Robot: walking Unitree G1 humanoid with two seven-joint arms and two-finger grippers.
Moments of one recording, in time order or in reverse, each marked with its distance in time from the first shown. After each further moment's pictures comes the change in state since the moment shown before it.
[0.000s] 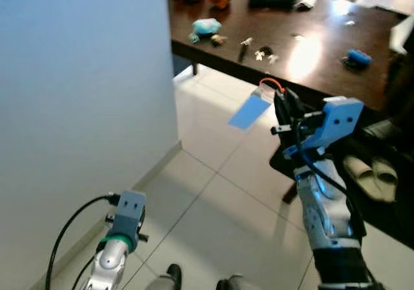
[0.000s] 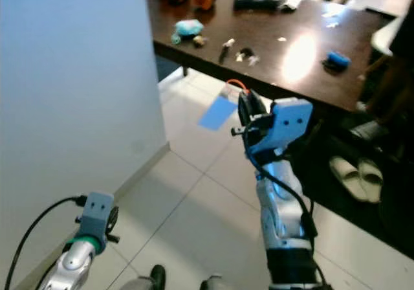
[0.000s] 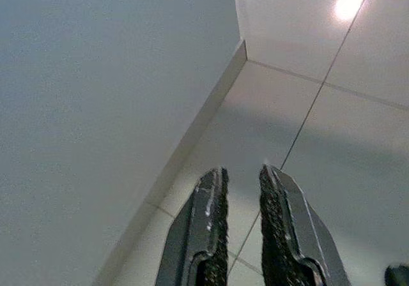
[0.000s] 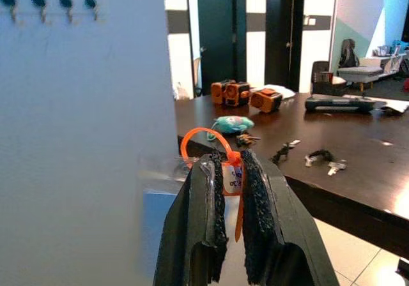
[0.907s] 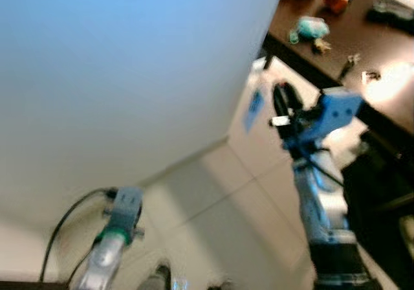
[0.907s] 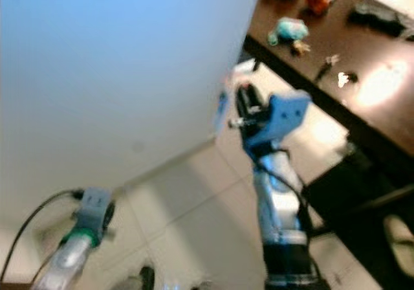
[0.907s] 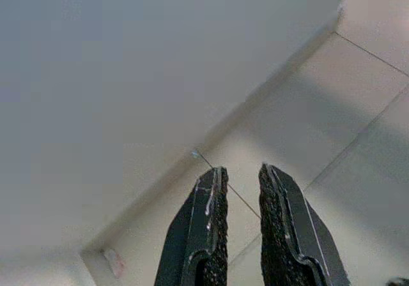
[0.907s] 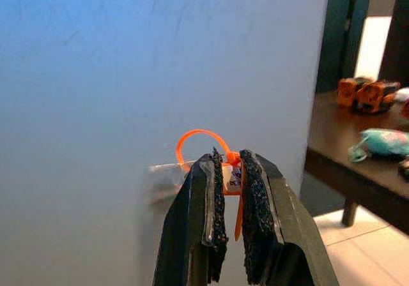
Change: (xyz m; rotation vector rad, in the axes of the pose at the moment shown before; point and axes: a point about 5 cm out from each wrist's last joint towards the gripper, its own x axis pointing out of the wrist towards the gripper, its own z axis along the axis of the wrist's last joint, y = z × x) left arm 0.005 0.004 0.009 0.006 -0.022 0.010; right arm 0.012 0.002 0.013 -0.021 -0.048 0.018
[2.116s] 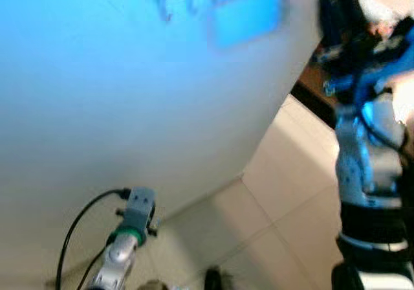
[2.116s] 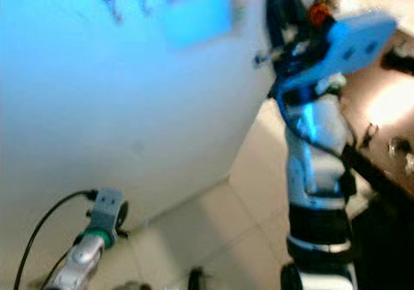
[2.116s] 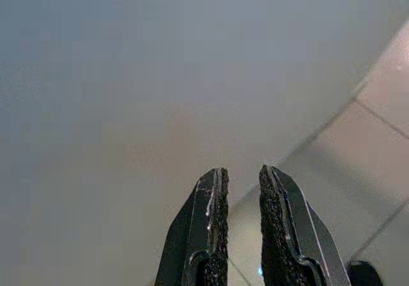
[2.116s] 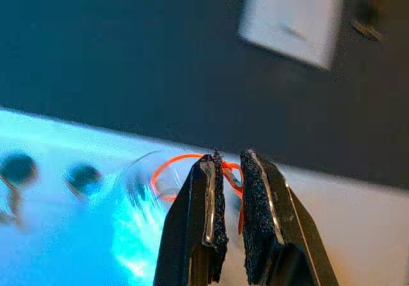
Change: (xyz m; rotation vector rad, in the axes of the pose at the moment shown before) left arm -0.001 -0.015 -0.001 -0.002 0.006 -0.045; right arm 0.041 0.004 0.116 -0.171 -0.436 0.109
